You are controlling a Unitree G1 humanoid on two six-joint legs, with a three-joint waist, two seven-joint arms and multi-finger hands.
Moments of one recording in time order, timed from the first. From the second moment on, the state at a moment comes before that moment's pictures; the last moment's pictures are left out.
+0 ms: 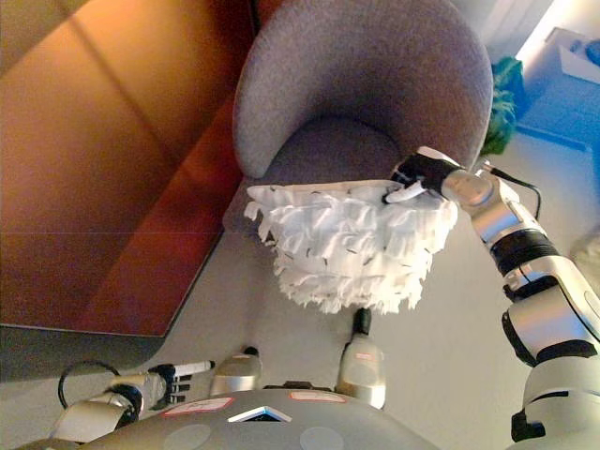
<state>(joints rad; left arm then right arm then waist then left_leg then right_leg) -0.04 0.35 -0.13 1.29 -0.27 0.26 -0.03 -0.73 -0.79 0.62 0.84 0.05 0.06 0.37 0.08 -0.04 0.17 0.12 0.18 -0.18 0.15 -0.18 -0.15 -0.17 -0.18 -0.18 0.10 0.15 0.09</state>
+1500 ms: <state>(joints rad) -0.06 0.34 -0.13 1.27 -0.29 0.21 0.02 -1.18 -0.88 0.54 1.23 0.13 0.23 0.35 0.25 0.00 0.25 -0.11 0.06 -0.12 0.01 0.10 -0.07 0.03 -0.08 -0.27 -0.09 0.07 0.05</state>
